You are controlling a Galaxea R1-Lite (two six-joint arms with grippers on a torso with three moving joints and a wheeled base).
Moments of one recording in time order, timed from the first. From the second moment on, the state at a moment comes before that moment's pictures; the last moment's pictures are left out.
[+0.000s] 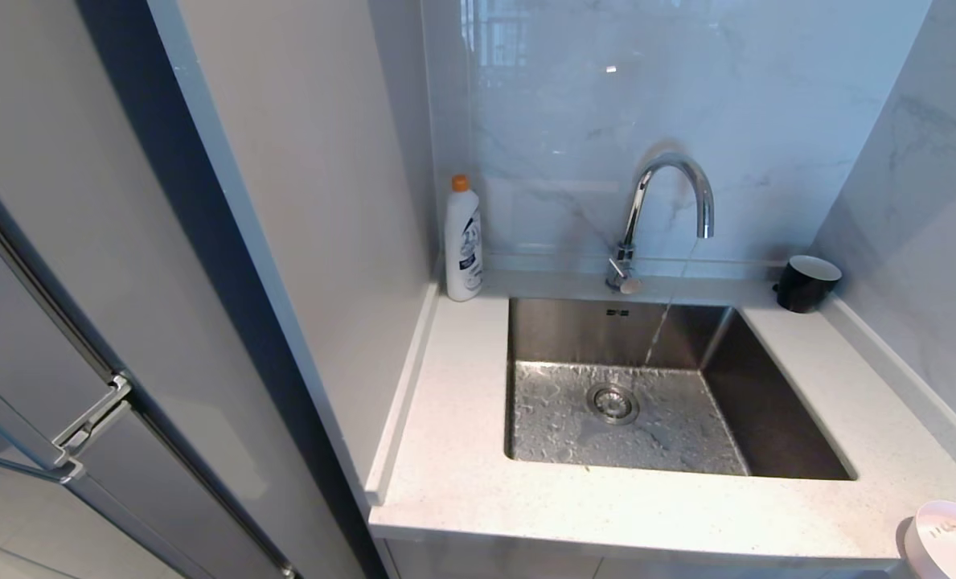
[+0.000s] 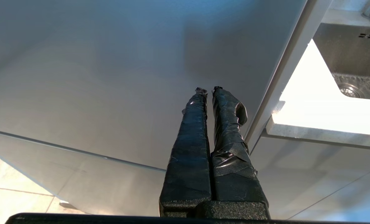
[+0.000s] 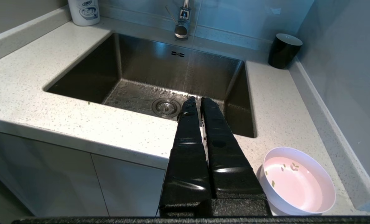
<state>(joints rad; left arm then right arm) 0.00 0.00 -0.02 0.06 0.00 -0.02 0.00 0.00 0.00 -0.05 0.06 -0.17</state>
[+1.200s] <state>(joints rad) 0.00 0.00 -0.02 0.06 0.00 -0.02 0.00 0.00 0.00 -0.05 0.06 -0.14</state>
